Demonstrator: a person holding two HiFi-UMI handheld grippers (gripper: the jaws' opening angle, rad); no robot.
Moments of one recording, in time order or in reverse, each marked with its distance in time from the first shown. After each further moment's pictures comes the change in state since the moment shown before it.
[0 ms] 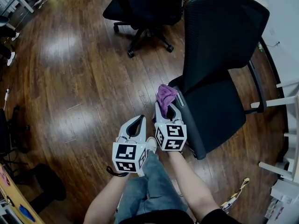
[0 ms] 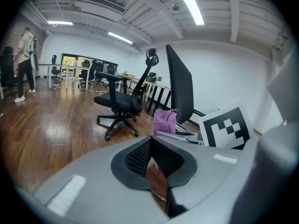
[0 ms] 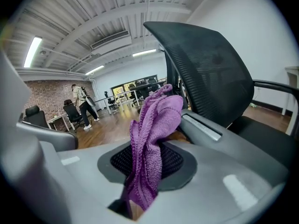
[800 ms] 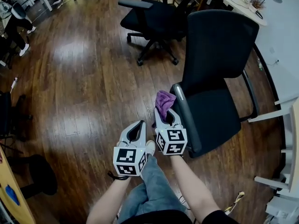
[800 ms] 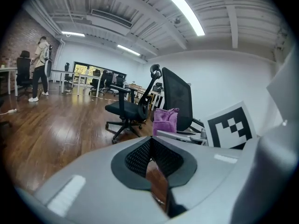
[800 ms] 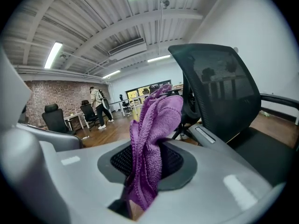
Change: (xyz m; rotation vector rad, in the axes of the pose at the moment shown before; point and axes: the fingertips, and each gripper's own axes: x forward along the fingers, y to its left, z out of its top) left arm -0.101 -0.028 -0.001 -0.047 -0.128 0.096; right arm -0.083 0.062 0.016 -0.093 -0.059 0.156
